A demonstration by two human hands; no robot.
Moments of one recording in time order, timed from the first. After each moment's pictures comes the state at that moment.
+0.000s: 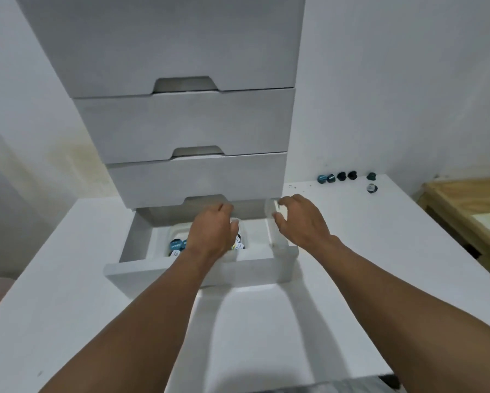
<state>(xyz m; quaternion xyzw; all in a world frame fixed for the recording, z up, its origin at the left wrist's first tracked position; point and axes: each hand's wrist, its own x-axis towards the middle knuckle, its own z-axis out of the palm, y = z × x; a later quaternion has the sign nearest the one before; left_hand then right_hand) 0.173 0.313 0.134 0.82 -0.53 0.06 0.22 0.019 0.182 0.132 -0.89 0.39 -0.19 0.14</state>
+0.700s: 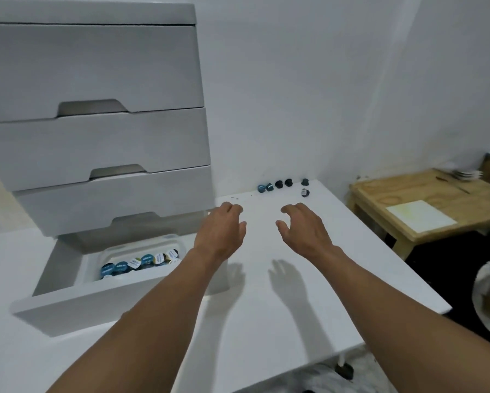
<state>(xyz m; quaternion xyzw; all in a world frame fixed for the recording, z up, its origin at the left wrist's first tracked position) 0.026 0.228 0.152 0.75 -0.62 0.05 0.22 -0.148 0.141 0.145 -0.85 0.48 -0.21 0.12</state>
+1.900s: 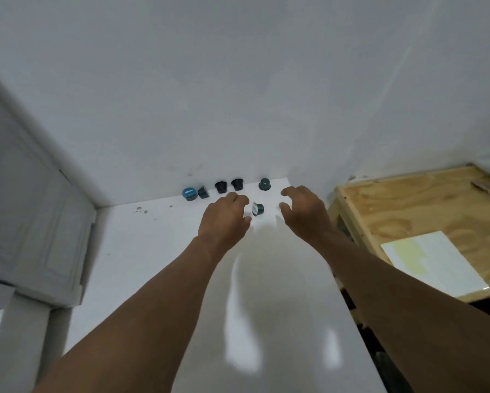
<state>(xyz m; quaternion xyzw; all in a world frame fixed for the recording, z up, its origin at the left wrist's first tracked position) -0.047 -0.238 0.038 0.77 -0.61 -0.07 0.15 -0.208 -0.331 0.038 -0.85 0.48 -0.15 0.14</state>
